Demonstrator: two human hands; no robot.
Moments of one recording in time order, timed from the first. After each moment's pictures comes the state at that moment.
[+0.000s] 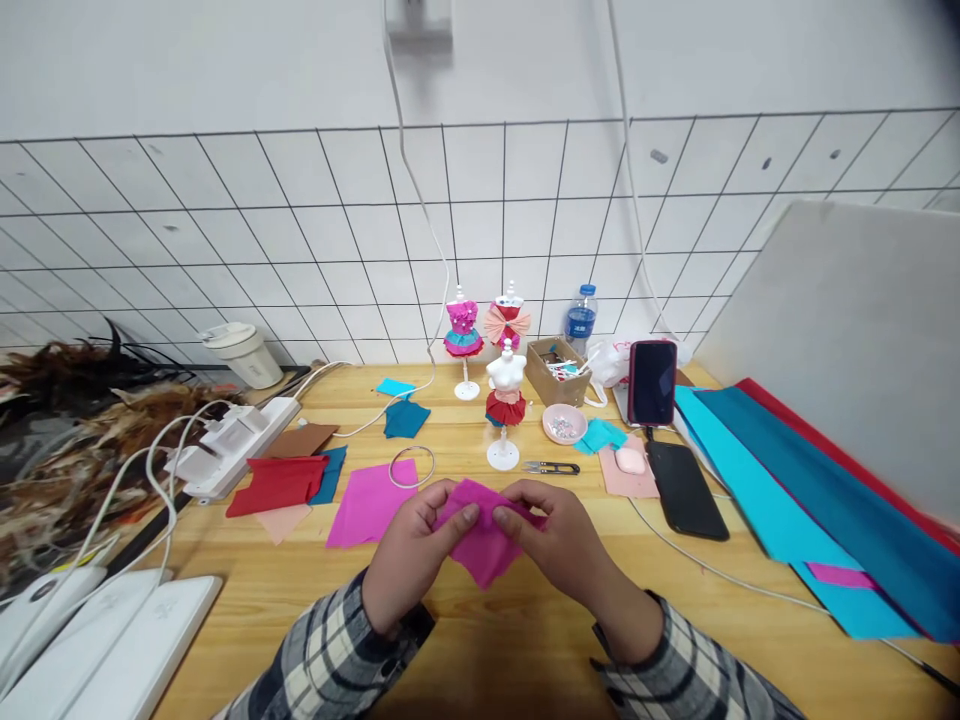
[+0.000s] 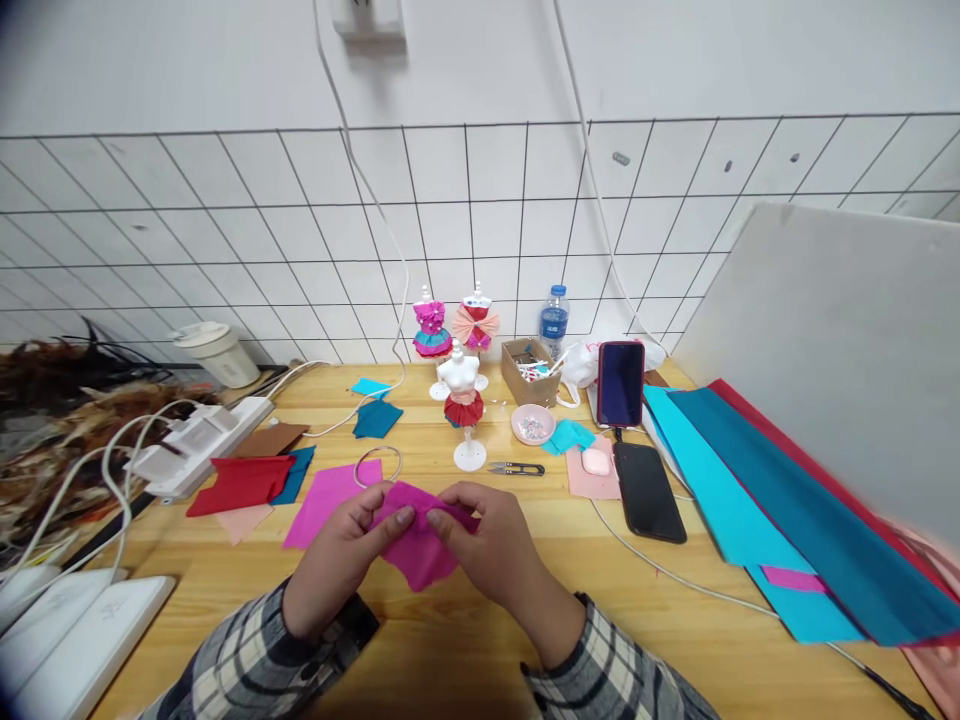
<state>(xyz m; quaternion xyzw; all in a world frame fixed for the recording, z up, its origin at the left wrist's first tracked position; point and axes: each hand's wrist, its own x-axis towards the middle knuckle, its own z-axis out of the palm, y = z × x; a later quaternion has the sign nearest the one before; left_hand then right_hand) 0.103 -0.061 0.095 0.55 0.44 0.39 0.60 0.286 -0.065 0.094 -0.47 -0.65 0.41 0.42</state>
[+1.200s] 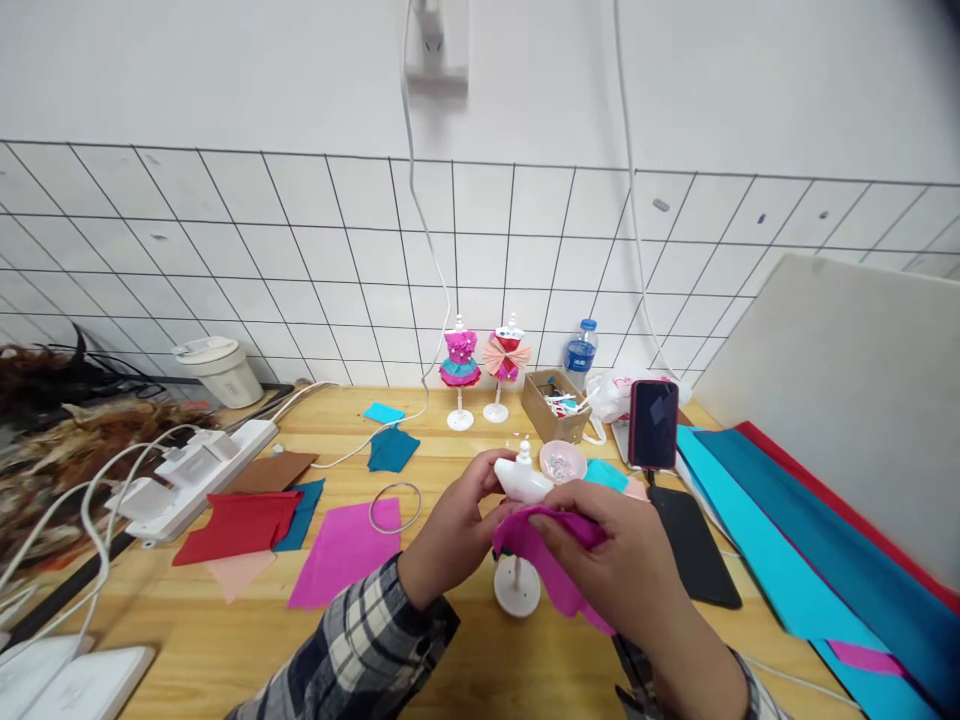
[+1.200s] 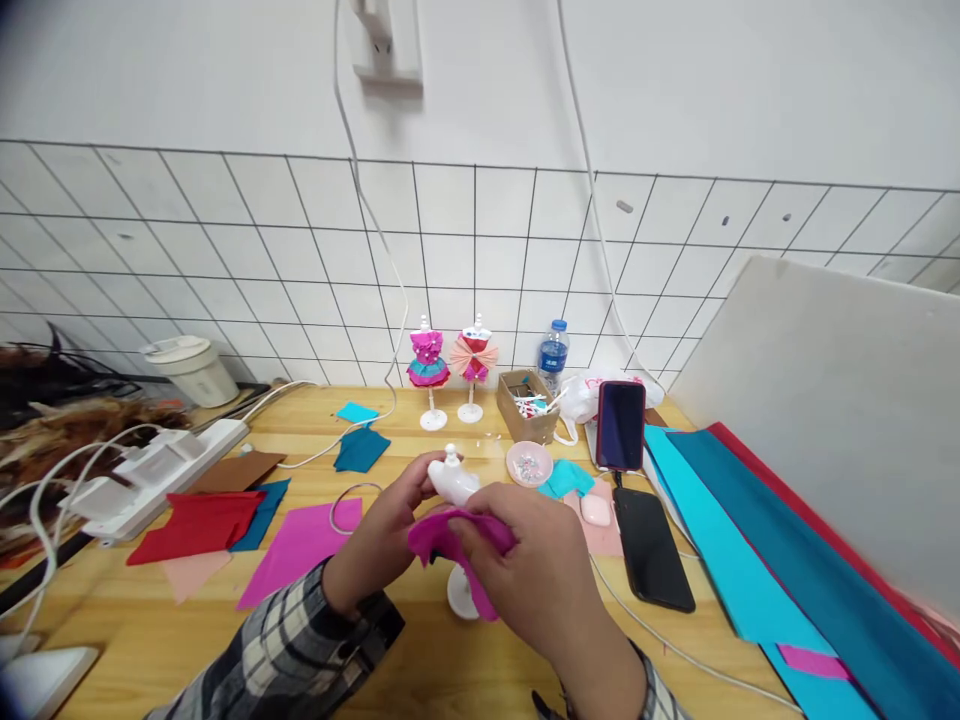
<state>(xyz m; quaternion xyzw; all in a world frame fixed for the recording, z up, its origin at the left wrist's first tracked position) 0.144 0.011 0.110 0.68 0.34 0.41 0.50 0.322 -0.043 0.147 -0.54 -0.75 0.11 0.38</state>
